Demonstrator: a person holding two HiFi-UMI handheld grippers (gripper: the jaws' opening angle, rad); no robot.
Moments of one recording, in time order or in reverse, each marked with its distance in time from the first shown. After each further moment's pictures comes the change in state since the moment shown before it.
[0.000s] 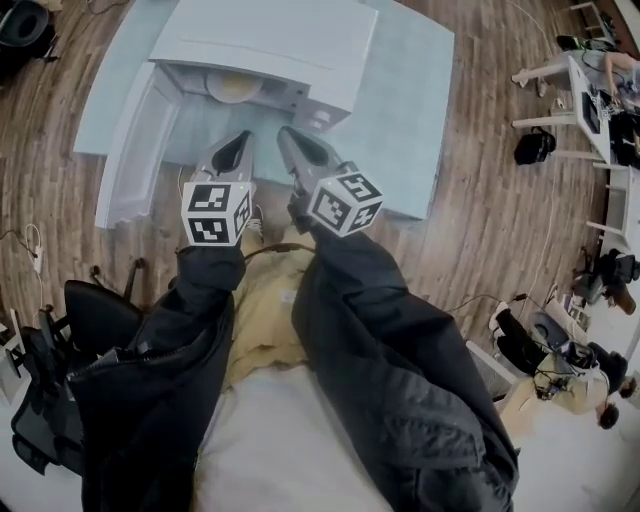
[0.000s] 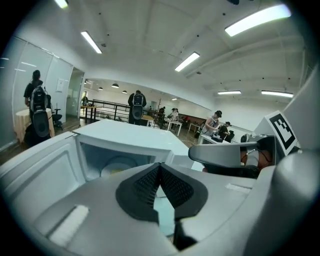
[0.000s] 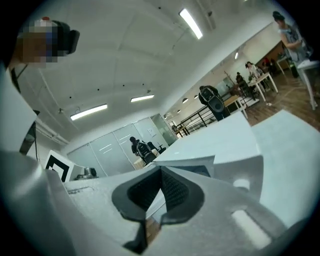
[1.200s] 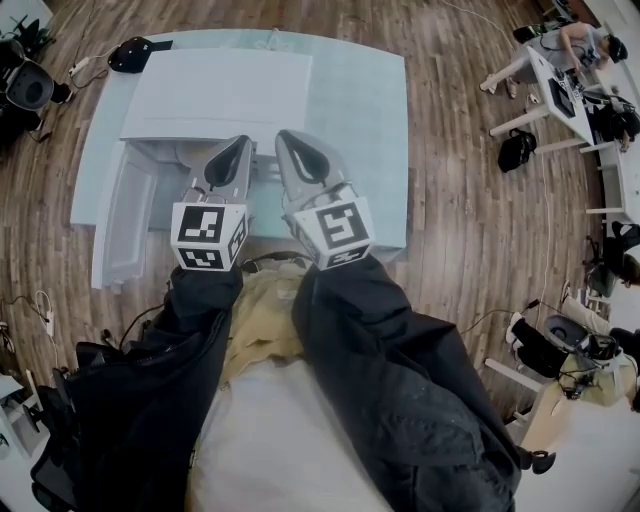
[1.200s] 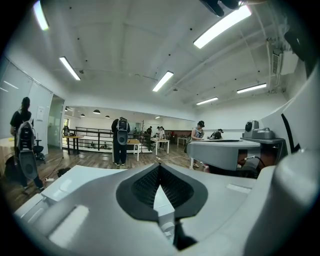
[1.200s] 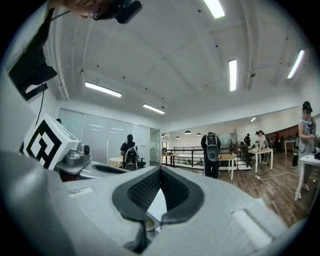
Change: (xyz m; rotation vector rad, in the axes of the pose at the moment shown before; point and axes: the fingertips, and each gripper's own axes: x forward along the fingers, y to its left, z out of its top) left arm 0.028 -0.093 0.136 0.218 -0.253 -0.127; right arm -0.055 0.001 0.150 -0.544 -0.215 -0.192
